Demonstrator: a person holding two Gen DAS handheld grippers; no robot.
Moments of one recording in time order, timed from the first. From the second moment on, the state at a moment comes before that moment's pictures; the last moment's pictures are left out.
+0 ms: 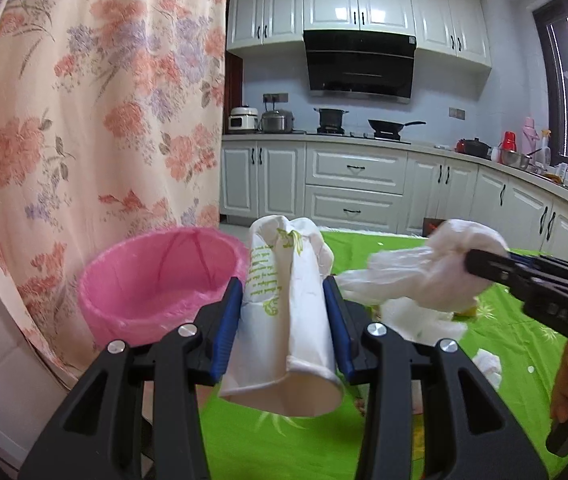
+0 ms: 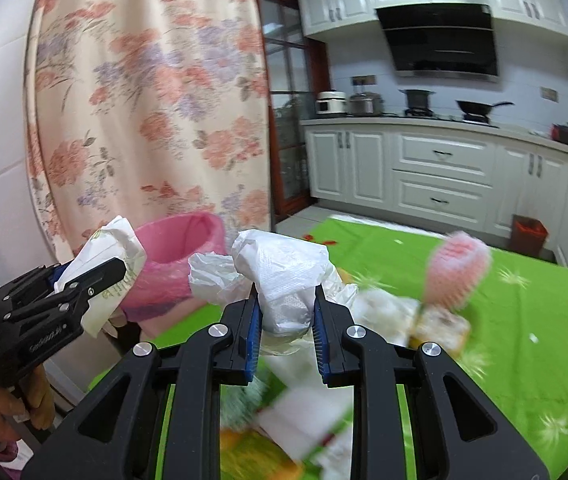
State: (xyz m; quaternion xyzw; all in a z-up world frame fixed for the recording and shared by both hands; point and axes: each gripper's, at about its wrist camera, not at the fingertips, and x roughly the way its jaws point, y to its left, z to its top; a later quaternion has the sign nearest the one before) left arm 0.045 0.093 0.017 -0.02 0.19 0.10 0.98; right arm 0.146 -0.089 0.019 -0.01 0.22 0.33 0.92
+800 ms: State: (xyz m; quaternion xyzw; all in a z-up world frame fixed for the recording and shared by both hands) left arm 0.092 0.256 0.026 -0.05 0.21 0.18 0.96; right arm 0.225 0.105 0.023 -0.03 0.23 0.42 0.88
